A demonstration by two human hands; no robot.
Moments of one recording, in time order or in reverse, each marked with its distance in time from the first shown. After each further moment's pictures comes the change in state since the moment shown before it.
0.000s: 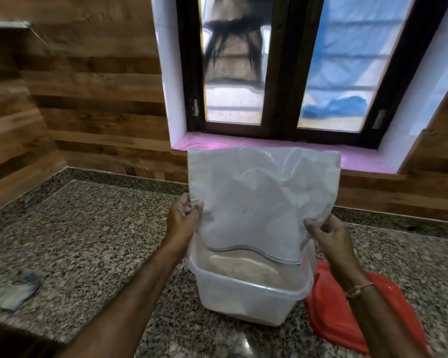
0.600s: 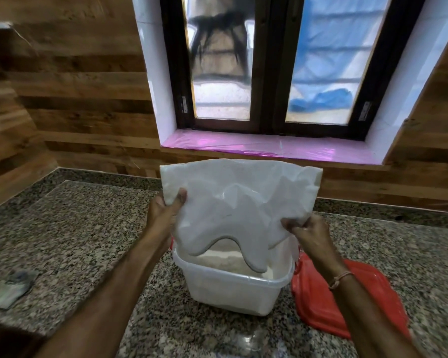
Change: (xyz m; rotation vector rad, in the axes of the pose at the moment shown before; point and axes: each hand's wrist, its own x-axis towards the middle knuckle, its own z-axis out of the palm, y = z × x) left_hand -0.018 0.025 0.007 -0.147 -0.012 -0.027; right_hand -0.005 0.007 -0.009 -0.002 -0.110 0.017
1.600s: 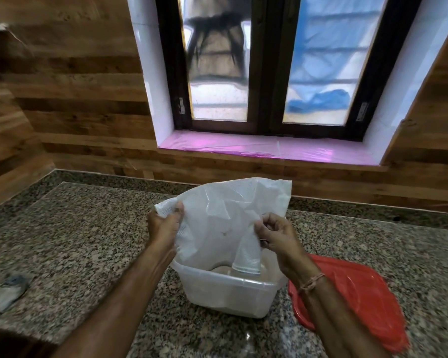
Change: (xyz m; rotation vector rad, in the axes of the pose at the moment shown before) left_hand 0.004 -0.028 0.015 0.032 0.385 -0.184; right_hand -0.015 -0.019 0.051 0.304 -0.199 0.177
